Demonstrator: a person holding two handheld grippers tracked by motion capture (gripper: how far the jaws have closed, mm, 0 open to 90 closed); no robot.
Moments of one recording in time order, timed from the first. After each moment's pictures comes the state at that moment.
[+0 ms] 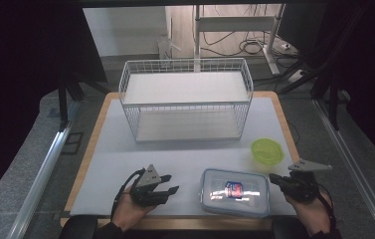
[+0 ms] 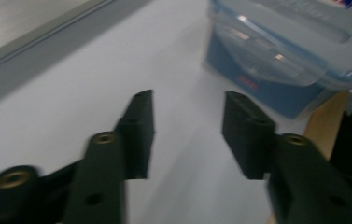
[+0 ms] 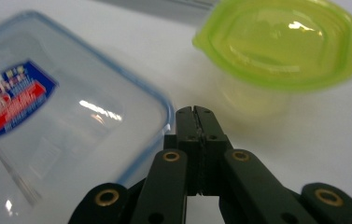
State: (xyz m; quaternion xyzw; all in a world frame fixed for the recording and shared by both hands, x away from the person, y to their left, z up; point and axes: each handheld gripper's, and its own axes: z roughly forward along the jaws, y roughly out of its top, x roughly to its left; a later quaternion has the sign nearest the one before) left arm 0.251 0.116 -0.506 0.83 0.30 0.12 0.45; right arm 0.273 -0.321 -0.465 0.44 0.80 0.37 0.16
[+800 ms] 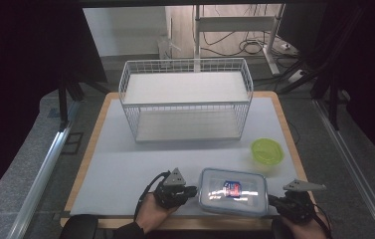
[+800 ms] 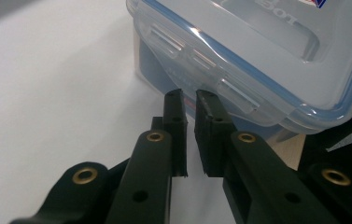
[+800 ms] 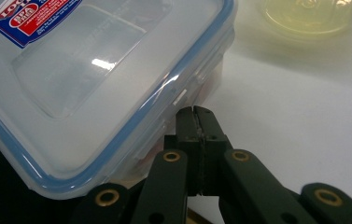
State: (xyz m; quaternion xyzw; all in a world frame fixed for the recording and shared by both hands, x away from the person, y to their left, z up) left arm 0.259 0.067 -0.521 0.85 0.30 0.05 0.43; right arm 0.235 -0.310 -0.490 0.46 0.81 0.34 0.12
